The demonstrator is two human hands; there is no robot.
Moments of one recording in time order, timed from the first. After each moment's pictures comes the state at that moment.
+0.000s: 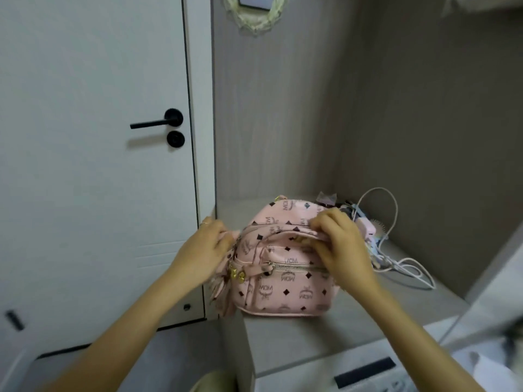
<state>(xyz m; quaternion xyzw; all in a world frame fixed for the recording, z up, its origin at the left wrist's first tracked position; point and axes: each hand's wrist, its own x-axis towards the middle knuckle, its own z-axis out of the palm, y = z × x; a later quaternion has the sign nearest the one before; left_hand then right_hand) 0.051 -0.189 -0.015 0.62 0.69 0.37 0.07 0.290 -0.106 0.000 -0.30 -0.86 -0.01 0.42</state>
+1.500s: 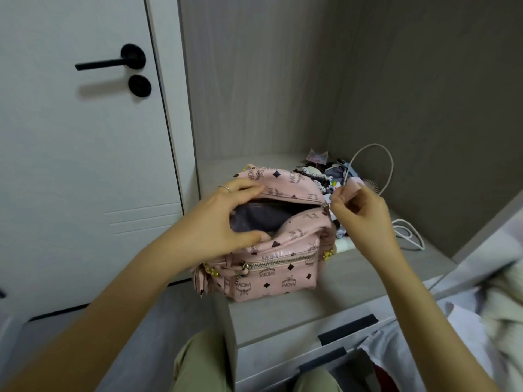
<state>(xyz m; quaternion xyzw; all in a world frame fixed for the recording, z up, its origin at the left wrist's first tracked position) 0.090 -0.179 0.003 0.74 0.57 0.33 0.14 0.324 -0.089 -0.012 -0.45 -0.71 0.25 0.47</state>
